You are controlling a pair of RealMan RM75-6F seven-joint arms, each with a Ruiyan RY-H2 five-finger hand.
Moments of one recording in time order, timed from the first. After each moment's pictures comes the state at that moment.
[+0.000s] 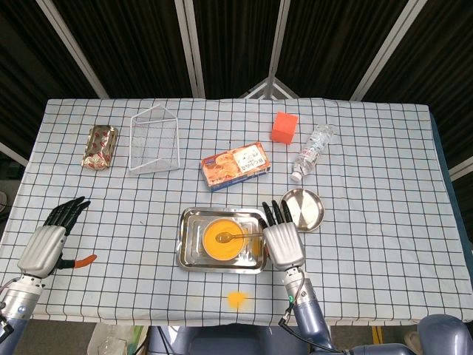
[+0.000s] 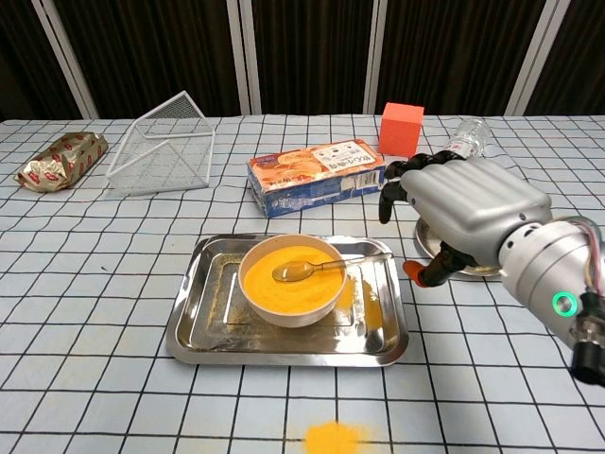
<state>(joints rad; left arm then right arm) -0.22 -1.12 -0.02 -1.75 1.48 1.31 -0.08 0.58 -1.81 0.15 -1.80 -1.02 1.42 -1.08</state>
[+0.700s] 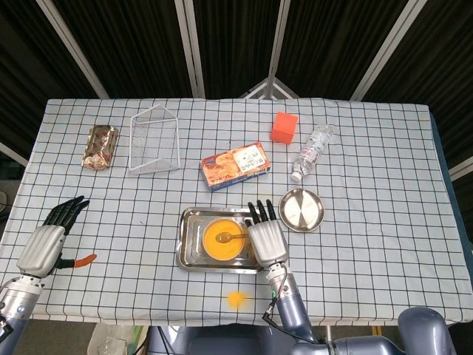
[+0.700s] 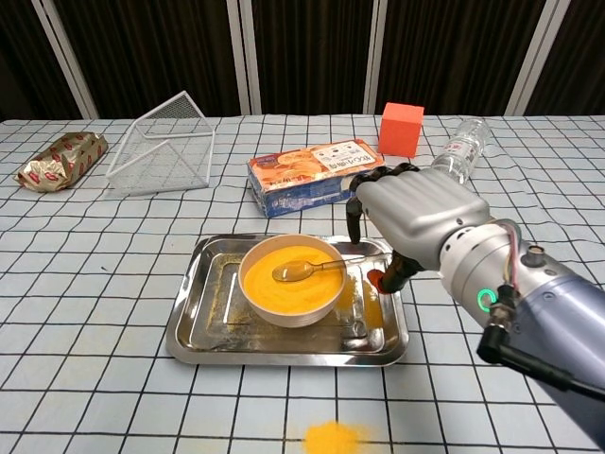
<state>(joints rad) -0.22 -1.12 -0.03 -1.75 1.48 1.32 -0.09 0.65 -1.91 0.21 -1.73 -0.93 1.38 -1.13</state>
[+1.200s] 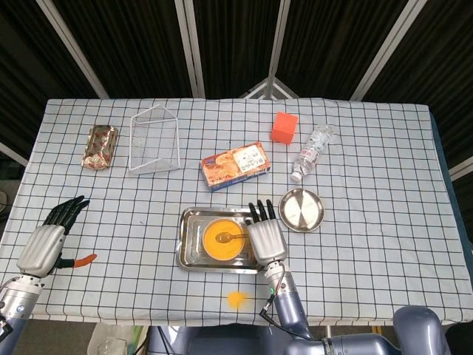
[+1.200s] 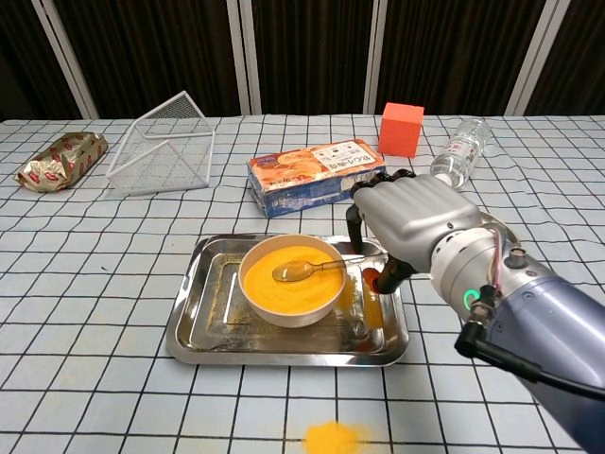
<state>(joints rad) -0.22 -1.12 -0.02 -1.75 1.48 1.31 -0.10 0.67 -1.93 0.22 -1.69 -0.89 1.39 -1.14</state>
